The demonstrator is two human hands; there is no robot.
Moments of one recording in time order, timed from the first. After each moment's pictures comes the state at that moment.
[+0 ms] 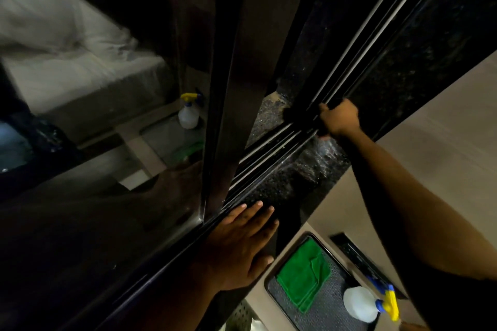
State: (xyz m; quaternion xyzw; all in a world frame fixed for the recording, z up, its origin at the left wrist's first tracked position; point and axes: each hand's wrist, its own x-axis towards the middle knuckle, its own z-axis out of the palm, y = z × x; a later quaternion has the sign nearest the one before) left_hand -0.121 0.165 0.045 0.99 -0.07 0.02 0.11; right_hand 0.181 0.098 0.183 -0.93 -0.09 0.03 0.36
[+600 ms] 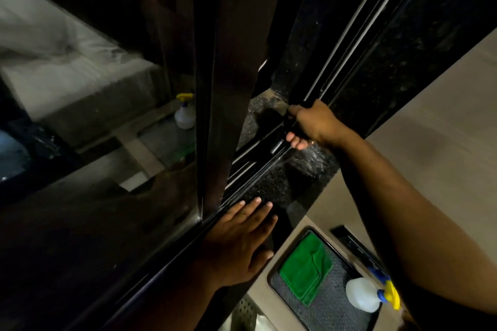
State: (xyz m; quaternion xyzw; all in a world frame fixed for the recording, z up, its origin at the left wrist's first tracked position) left_hand -0.119 0.164 0.046 0.99 -0.07 0.02 0.11; right_hand 0.135 0.113 0.179 -0.87 -0.13 0.22 0.43
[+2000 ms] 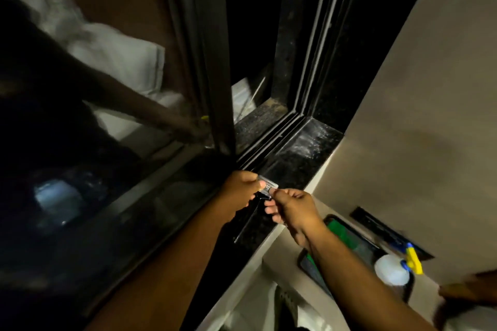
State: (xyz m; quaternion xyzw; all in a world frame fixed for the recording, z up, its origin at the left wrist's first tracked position) left_hand -0.127 0.162 0.153 0.74 0.31 -0.03 0.59; right_hand -0.090 0.026 0.139 -0.65 0.06 0.33 0.68
